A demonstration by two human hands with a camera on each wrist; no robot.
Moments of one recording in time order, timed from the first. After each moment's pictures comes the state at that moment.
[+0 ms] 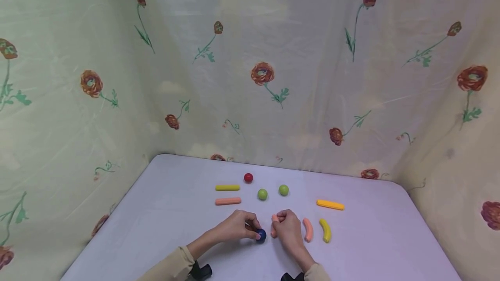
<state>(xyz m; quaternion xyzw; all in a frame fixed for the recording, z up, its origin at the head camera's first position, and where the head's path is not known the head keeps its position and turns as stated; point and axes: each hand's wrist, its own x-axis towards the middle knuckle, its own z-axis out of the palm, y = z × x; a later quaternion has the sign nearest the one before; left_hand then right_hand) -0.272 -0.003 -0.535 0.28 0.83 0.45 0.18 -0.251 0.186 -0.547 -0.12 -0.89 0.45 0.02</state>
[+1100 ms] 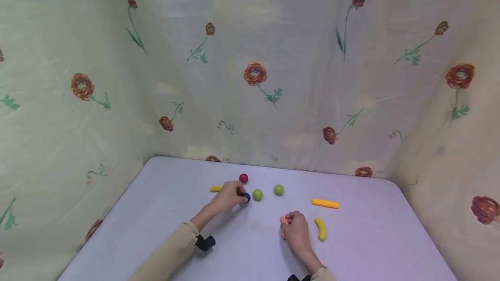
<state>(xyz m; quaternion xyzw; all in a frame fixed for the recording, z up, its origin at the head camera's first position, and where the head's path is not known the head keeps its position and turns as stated) -0.341 -0.003 -0.518 0.17 0.90 0.40 0.06 -0.245 0.217 -0.546 -0.14 -0.88 0.45 0.01</state>
